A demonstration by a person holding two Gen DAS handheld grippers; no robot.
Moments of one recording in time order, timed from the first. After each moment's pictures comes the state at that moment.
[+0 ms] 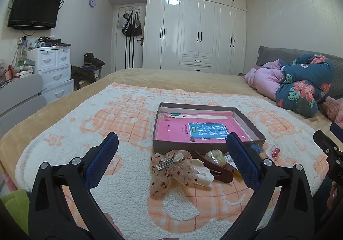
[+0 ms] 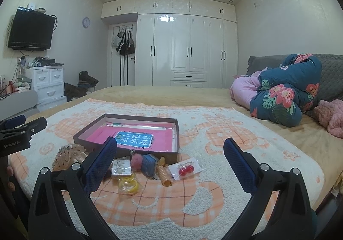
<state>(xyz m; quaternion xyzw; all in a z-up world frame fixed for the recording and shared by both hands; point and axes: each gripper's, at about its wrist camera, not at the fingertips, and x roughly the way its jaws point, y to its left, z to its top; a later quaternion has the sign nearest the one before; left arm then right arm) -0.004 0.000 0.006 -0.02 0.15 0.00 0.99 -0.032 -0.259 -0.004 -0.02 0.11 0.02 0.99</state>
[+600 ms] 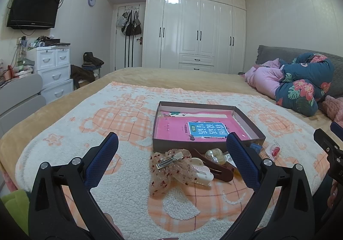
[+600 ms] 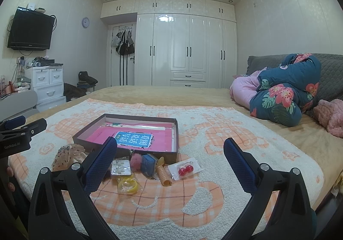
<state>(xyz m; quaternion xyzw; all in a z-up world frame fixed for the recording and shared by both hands) -0.004 0.001 0.003 -0.02 0.16 0.00 0.99 -0.032 -0.259 -0.005 -0.01 0.12 0.02 0.99</state>
